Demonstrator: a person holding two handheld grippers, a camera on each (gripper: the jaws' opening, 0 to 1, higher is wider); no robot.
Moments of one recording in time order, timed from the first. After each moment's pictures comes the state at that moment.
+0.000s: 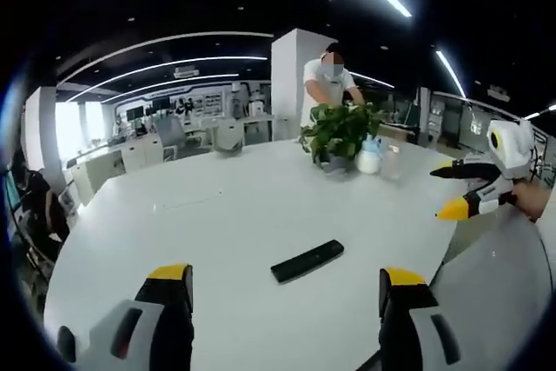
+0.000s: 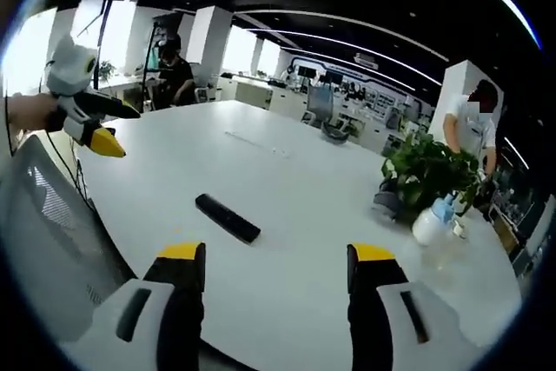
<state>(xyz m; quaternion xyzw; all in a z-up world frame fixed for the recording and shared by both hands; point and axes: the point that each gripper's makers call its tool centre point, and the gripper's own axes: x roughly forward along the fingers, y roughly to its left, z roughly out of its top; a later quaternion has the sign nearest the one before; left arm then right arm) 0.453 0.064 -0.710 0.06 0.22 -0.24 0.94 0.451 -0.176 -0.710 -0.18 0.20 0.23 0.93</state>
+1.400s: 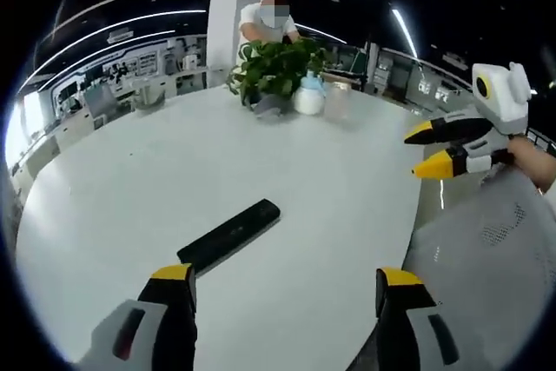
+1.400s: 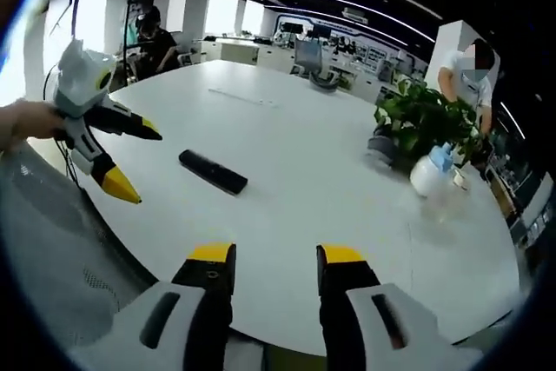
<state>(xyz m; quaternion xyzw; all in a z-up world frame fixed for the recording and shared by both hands) 0.467 -0.030 -0.801 0.08 0.33 -0.38 0.86 0.444 -0.213 -0.755 -0.17 0.32 0.19 0.91</state>
